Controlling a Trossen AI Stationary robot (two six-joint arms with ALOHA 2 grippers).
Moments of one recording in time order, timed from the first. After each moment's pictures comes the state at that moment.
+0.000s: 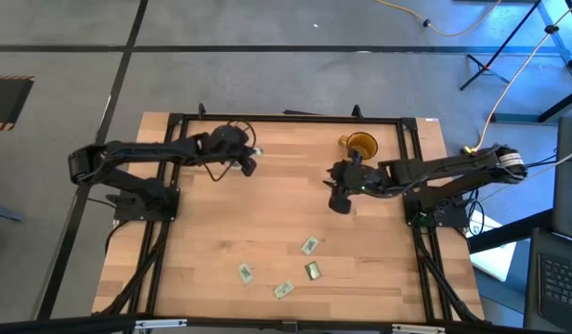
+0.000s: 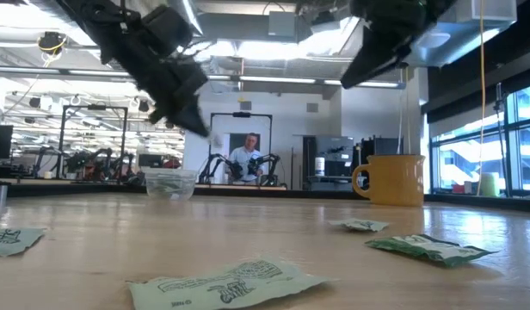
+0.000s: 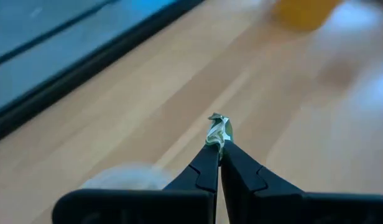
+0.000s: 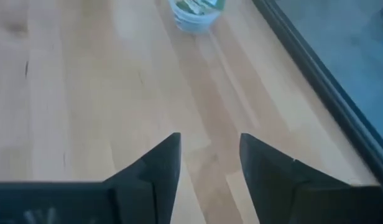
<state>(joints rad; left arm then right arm) 0.42 1.27 0.68 -0.09 -0.13 -0.27 0.10 1.25 0.93 -0.45 0.44 0.18</state>
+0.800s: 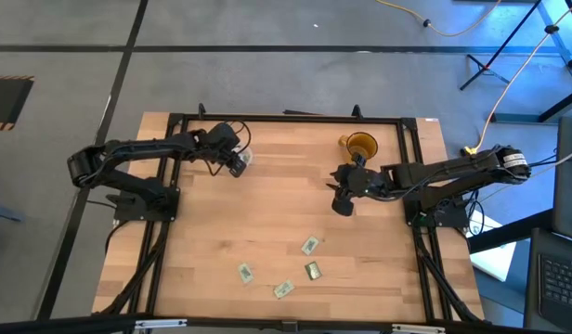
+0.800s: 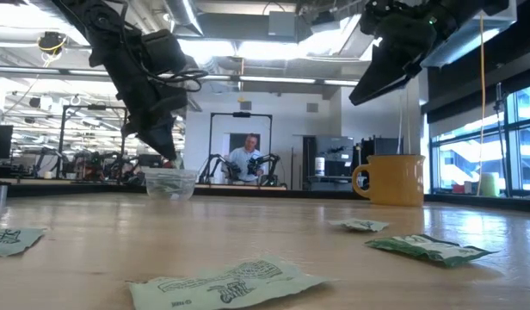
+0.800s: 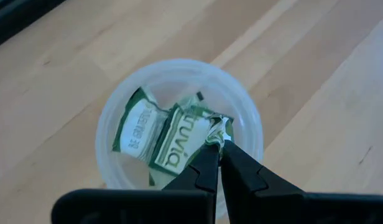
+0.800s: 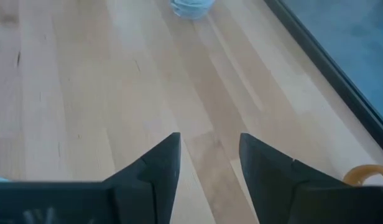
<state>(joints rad) 0.53 1.26 0.68 -0.39 -0.05 -0.29 0.10 1.20 0.80 -0.36 0.44 0.23</state>
